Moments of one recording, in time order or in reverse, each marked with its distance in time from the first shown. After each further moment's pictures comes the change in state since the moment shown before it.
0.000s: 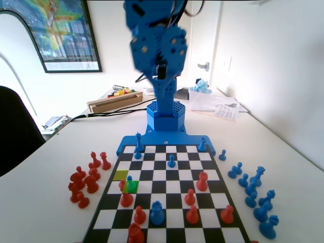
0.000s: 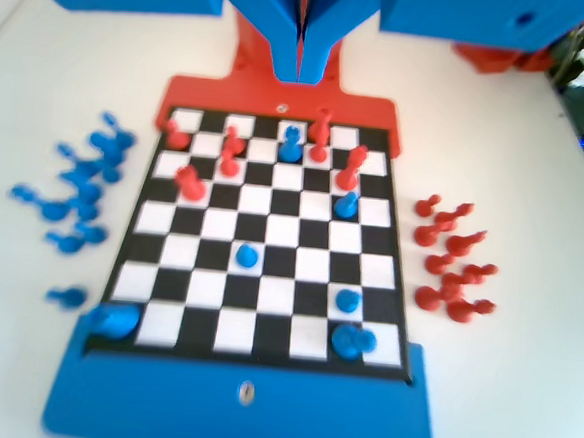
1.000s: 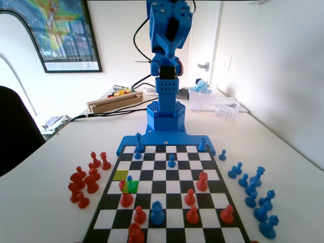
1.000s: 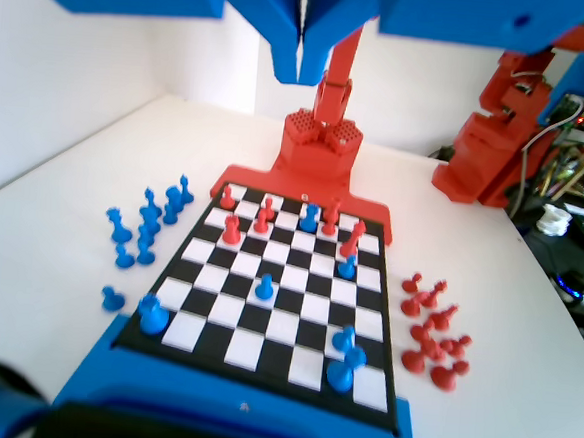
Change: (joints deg) arm -5.7 44.8 10.0 12.0 -3.0
